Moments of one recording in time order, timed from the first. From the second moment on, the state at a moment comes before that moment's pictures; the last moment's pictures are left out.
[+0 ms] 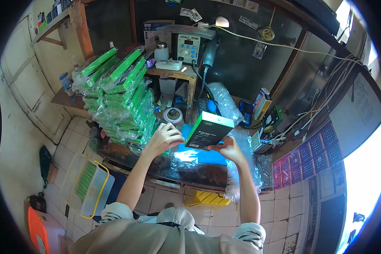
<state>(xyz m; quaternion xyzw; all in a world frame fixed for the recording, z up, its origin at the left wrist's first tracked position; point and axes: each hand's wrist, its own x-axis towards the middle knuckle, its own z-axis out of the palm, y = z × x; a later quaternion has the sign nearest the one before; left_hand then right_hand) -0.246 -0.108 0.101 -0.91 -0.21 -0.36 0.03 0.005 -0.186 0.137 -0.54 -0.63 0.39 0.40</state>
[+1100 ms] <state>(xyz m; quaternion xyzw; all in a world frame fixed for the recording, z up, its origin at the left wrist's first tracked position) -0.223 -0.138 0.057 -0.71 -0.22 -0.53 -0.41 -0.021 -0.215 0.140 -0.55 -0.63 0.33 0.44</state>
